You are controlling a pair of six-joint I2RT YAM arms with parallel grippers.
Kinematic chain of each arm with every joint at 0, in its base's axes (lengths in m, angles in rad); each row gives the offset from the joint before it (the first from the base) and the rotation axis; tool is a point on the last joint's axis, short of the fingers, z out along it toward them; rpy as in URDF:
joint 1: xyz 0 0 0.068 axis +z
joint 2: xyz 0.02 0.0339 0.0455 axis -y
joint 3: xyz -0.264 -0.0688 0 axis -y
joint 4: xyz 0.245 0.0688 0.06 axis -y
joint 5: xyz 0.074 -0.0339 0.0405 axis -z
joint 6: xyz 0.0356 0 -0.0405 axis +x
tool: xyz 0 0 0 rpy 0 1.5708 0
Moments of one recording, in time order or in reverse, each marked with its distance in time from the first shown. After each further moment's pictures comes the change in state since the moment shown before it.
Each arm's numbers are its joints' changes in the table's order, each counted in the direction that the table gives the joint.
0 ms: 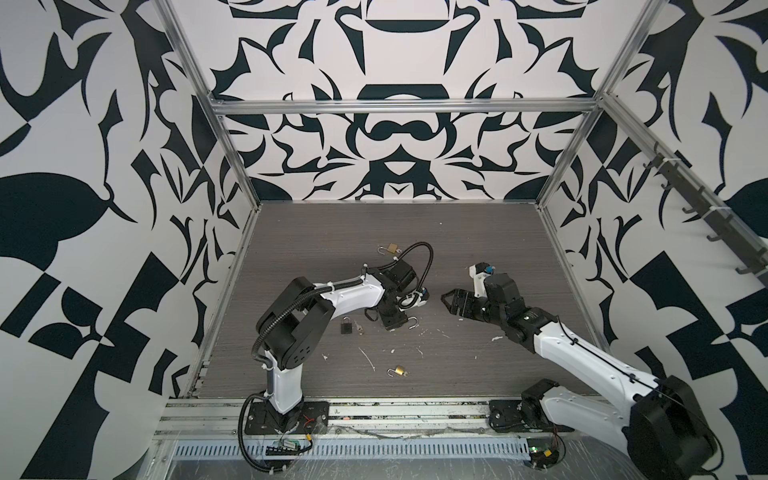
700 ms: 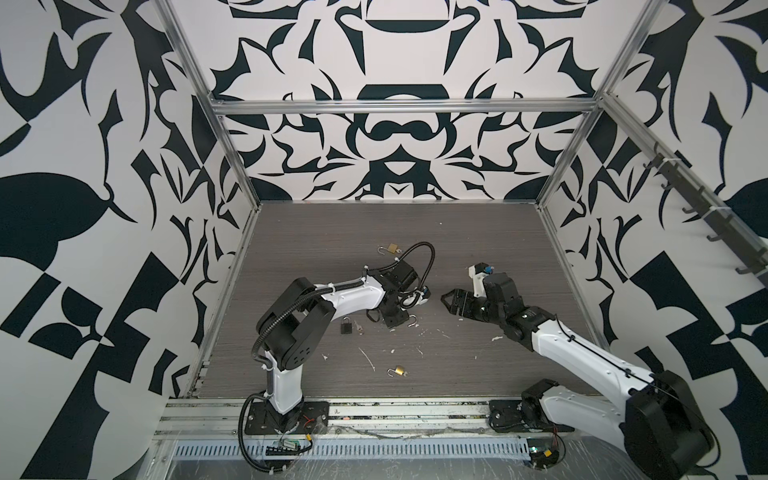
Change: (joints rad) left arm -0.011 0.005 -0.018 0.057 -0.023 -0.027; right arm -0.011 -0.029 0.002 0.003 -0.011 -0.004
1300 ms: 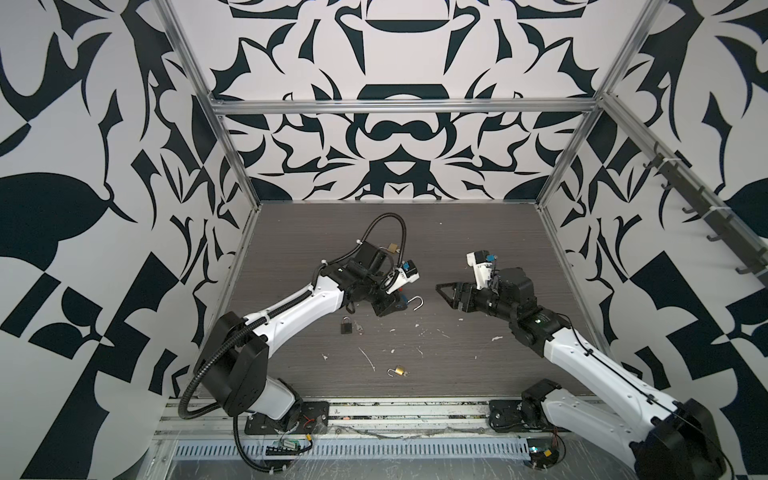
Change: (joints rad) left arm 0.169 0.385 -0.087 0.025 0.412 -0.061; right arm -0.001 0.126 0.040 0.130 -0.238 -0.100
